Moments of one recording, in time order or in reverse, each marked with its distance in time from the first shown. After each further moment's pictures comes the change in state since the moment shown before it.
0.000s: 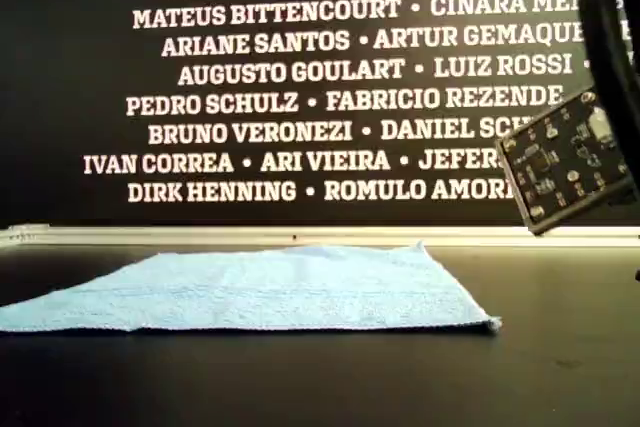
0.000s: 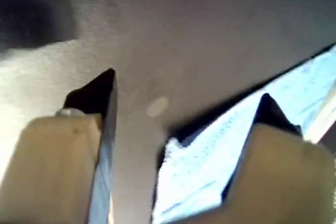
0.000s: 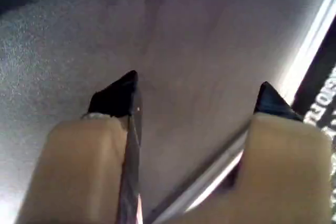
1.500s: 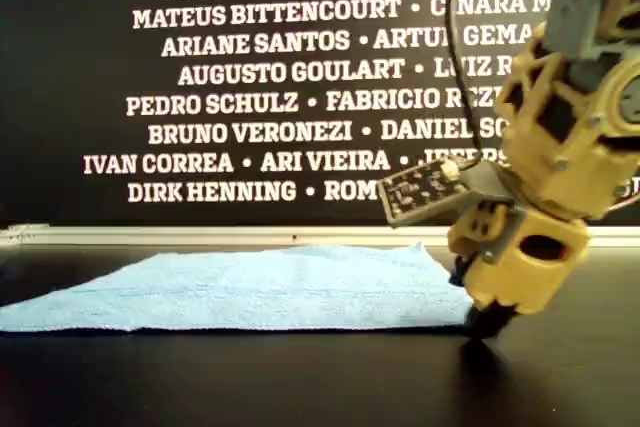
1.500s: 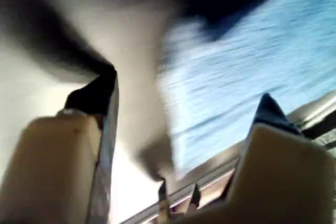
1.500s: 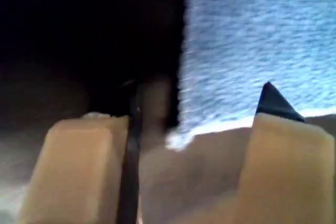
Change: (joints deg) left arm -11.5 -74.1 -31.5 -34.3 20.5 -0.1; right arm 8.6 -96.2 -55.9 -18.0 -14.9 11.1
